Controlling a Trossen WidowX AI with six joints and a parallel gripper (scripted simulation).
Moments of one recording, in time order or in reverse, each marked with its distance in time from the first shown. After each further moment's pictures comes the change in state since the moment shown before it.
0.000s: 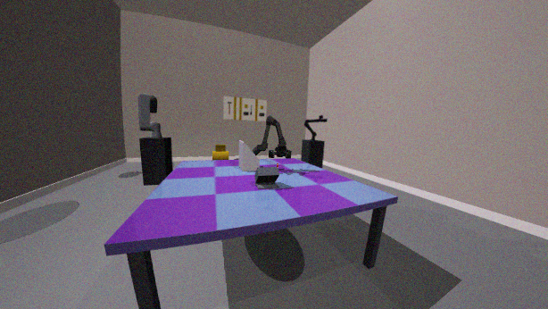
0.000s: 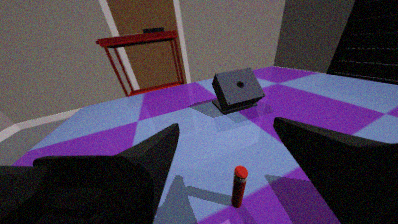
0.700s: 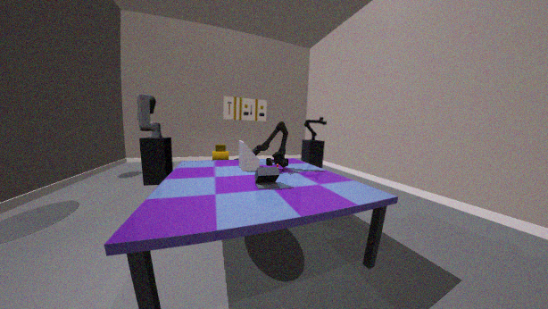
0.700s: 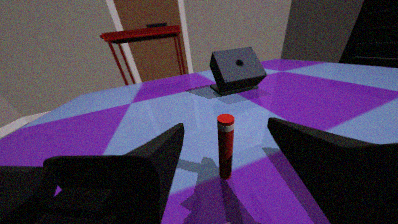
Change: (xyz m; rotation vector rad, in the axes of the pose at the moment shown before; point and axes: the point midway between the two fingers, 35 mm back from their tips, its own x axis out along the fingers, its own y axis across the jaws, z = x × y) arm 0.004 -0.020 -0.068 -0.007 -0.014 0.036
